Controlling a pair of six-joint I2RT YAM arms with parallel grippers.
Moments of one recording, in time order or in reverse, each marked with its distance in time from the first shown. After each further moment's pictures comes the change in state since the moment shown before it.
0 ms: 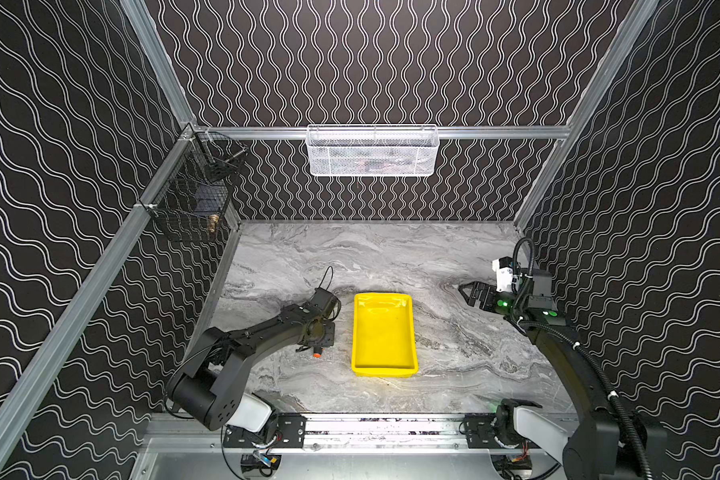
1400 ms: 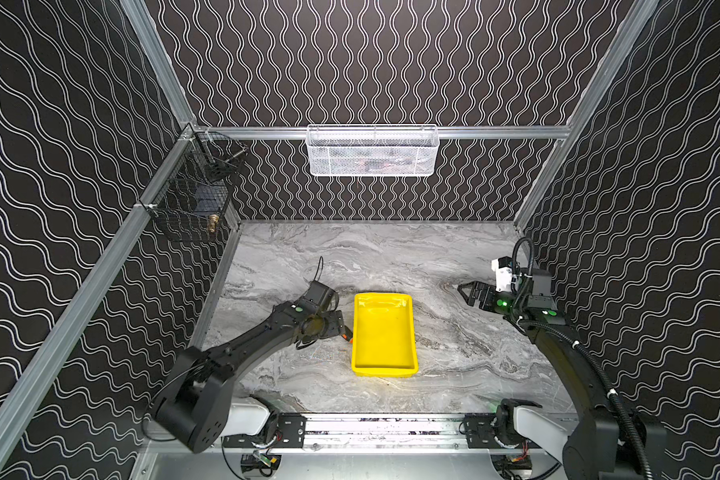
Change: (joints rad) left arm 0.000 -0.061 0.056 0.009 0.108 -0.277; right arm 0.000 0.011 0.000 0.006 -0.013 0.000
